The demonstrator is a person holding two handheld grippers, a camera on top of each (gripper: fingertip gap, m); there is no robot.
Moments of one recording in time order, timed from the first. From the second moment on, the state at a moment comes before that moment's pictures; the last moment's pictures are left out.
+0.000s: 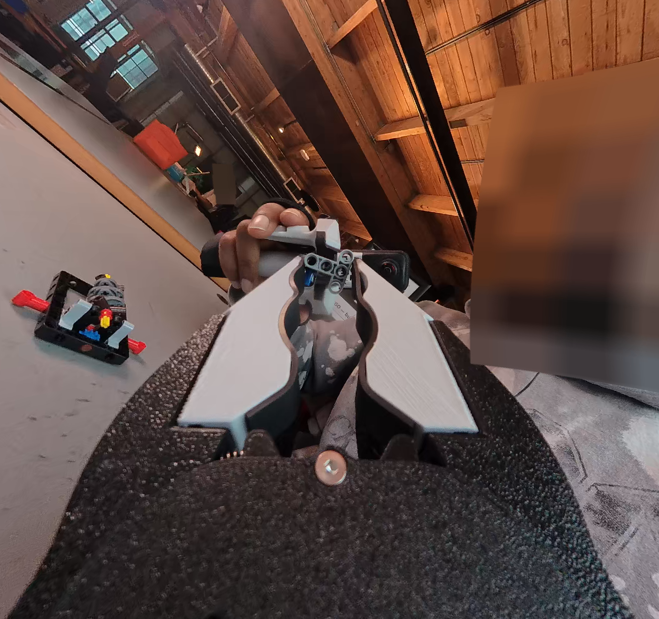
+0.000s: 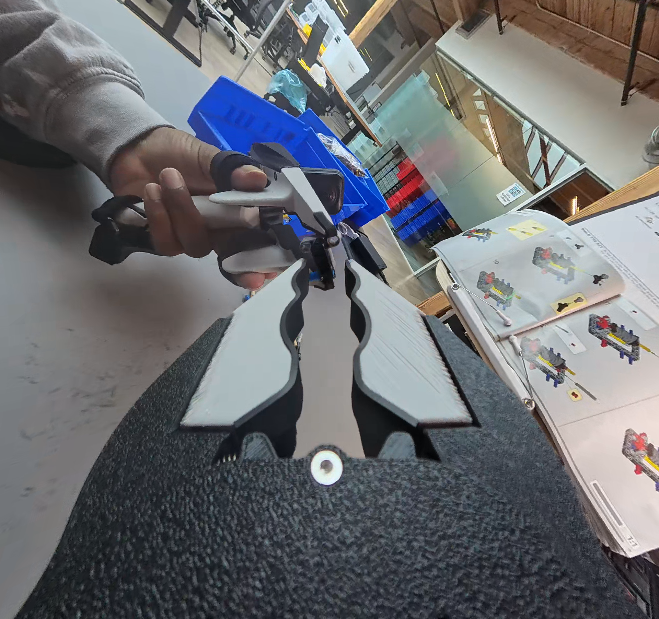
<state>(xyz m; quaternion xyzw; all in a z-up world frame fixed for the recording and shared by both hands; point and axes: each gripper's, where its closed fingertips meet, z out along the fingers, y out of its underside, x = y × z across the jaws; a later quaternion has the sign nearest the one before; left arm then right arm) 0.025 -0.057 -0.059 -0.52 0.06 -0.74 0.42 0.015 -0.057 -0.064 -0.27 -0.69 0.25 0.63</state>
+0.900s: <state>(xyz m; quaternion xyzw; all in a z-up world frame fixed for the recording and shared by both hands) 0.034 -0.071 -0.073 -0.64 0.28 -0.46 0.55 0.020 -0.079 -0.081 -0.42 -0.55 0.67 0.26</state>
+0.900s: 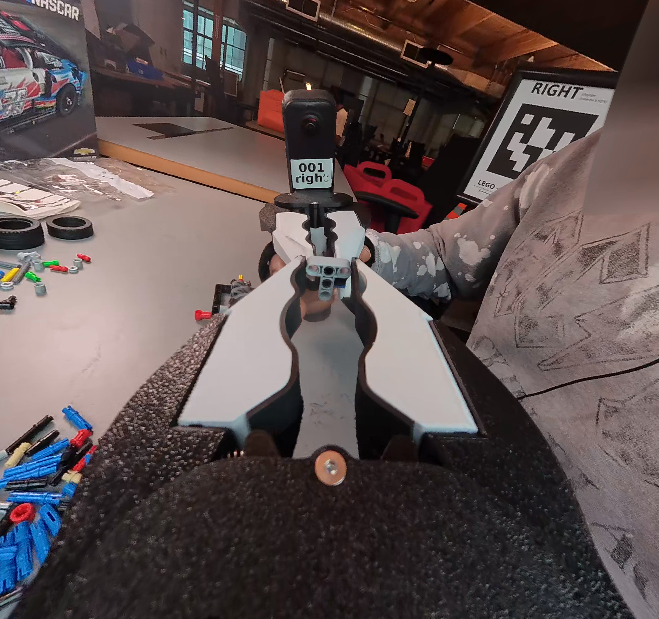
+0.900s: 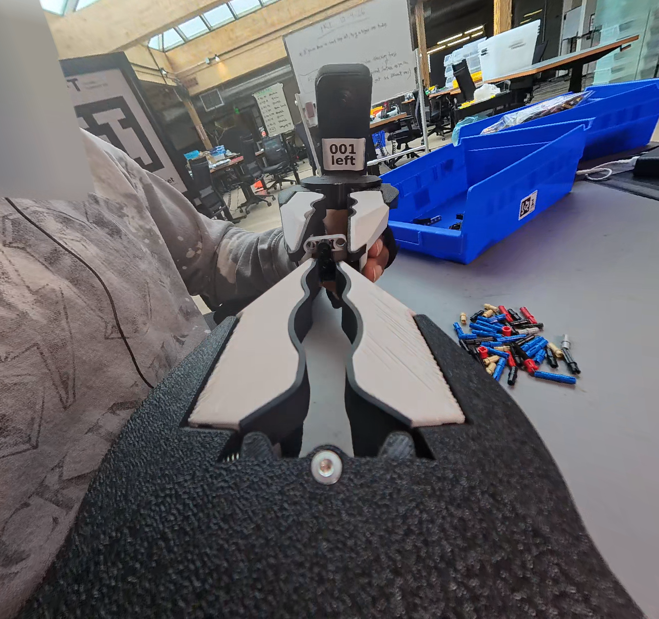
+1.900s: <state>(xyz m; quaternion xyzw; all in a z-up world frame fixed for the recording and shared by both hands) 0.030 -0.059 -0.076 -0.65 0.21 -0.50 0.54 0.027 -0.060 -0.071 -0.42 -0.52 0.69 0.27</state>
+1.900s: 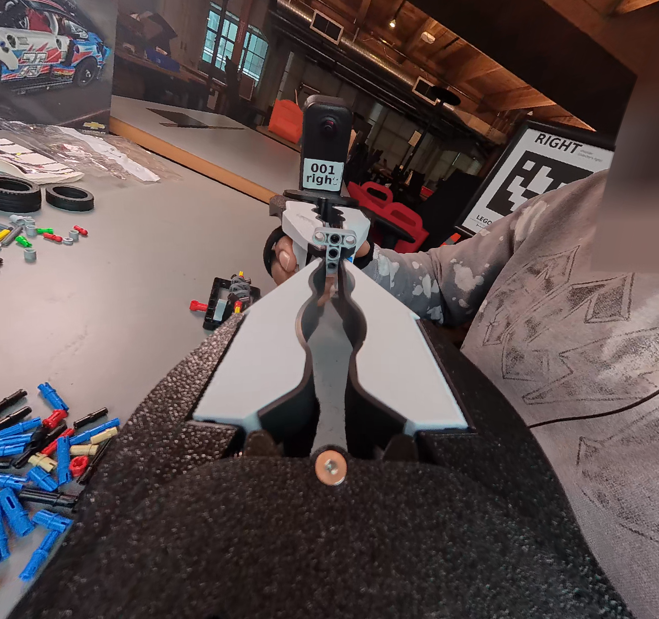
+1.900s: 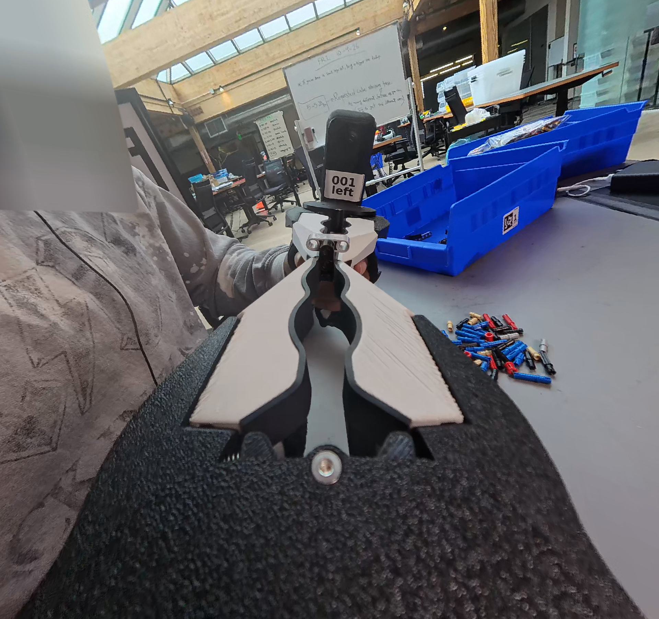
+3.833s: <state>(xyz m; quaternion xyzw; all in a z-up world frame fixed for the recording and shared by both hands) -0.136 -0.027 -0.076 -0.81 0.18 0.05 0.55 0.043 -0.026 -0.131 -0.46 -0.66 0.50 0.32</state>
